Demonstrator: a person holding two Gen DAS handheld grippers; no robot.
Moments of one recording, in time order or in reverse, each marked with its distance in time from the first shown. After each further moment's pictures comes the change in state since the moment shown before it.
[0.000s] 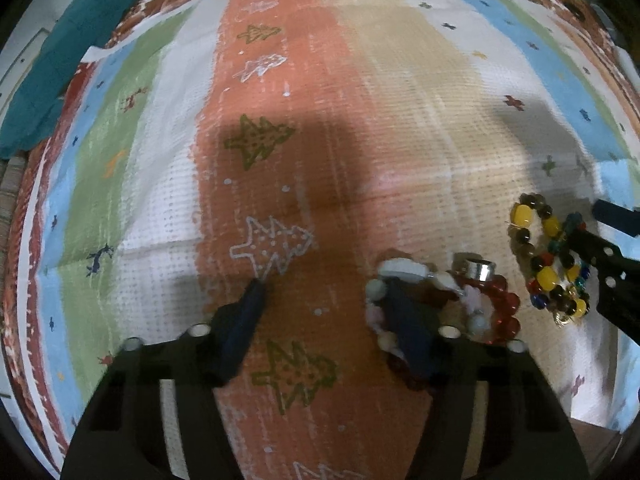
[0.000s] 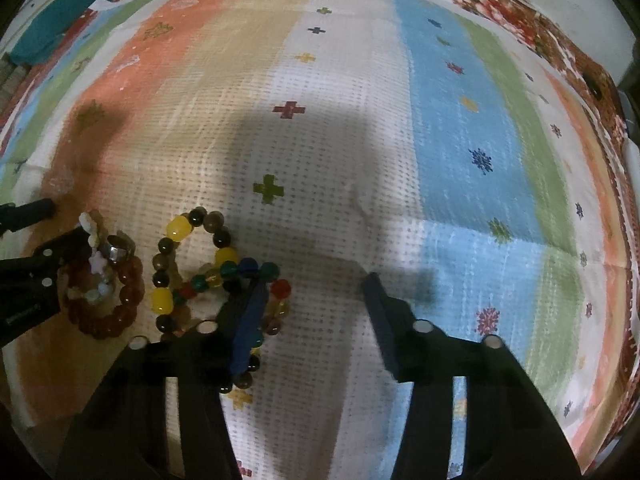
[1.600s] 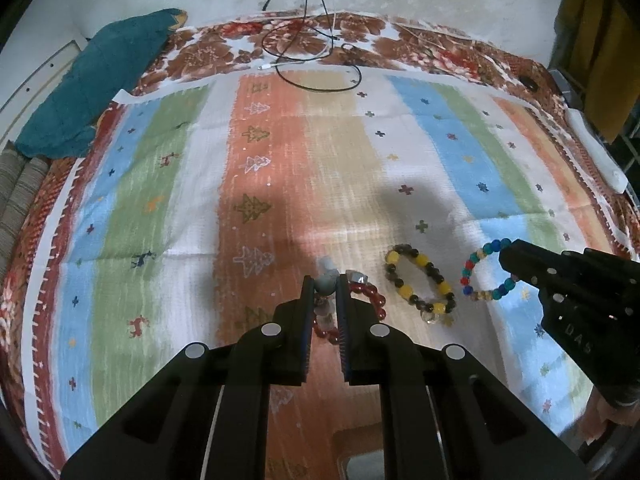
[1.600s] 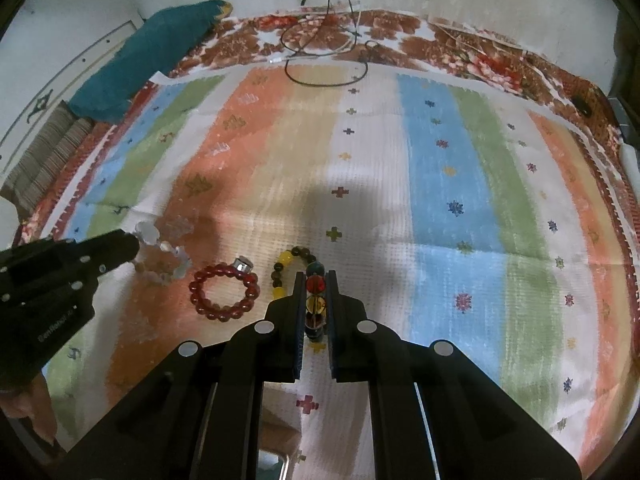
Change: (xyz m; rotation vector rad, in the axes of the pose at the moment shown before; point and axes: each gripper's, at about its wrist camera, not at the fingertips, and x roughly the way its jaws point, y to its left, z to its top) left arm -0.137 -0.022 -0.041 -0.087 -0.259 -0.116; right arm -0.123 0.006 -0.032 0.049 -0.244 0.151
